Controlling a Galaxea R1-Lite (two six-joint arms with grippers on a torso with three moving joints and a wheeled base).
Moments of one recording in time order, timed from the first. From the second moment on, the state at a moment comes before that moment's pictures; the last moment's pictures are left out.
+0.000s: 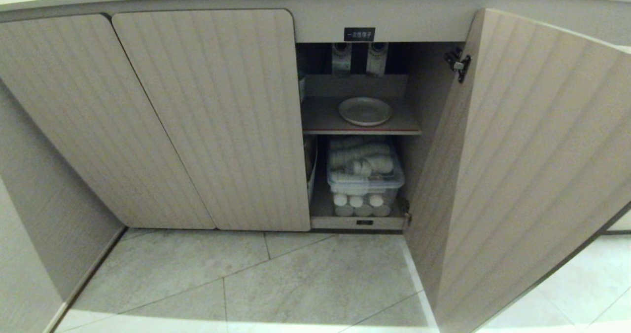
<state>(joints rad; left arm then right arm) 0.00 0.00 0.00 0.00 0.00 0.00 0.00 0.00 0.00 -0.01 -0.02 0.02</state>
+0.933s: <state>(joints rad) 0.00 0.00 0.00 0.00 0.00 0.00 0.00 0.00 0.00 -0.01 -0.02 0.02</state>
